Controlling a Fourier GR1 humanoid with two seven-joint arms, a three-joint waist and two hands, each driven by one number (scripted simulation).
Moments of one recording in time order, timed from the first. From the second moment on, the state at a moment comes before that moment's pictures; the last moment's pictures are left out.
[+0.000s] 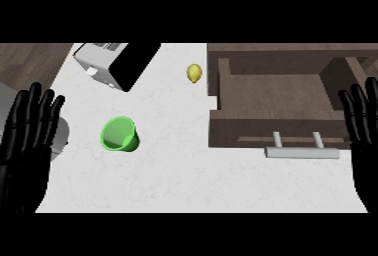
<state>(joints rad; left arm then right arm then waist) 0.03 0.10 -0.03 -2.10 0.00 0.01 0.01 0.00 -0.08 -0.04 -2.10 -0.01 0.03 0.00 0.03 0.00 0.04</state>
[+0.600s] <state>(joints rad) 0.01 0.15 -0.01 -1.99 0.35 -0.22 0.05 -0.01 -0.12 -0.03 -2.07 0.02 0.06 0.03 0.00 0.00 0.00</state>
